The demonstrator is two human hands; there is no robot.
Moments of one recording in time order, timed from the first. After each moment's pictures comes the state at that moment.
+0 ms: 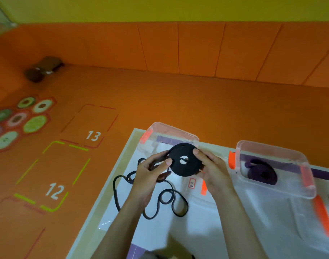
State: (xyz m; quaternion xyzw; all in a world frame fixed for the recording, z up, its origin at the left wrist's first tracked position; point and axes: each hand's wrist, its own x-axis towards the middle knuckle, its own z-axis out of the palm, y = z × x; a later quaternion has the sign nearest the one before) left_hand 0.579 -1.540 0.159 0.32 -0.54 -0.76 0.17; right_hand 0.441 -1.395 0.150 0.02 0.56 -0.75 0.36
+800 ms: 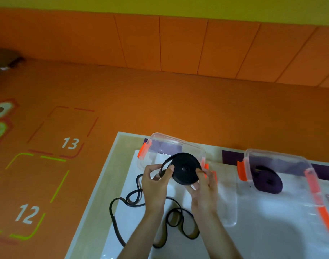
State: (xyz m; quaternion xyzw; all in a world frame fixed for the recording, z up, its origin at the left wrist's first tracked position) left_hand 0.529 -1.611 0.075 0.42 -0.53 -0.69 0.26; right_hand 0.475 -1.502 0.101 0.21 0.52 -0.81 0.17
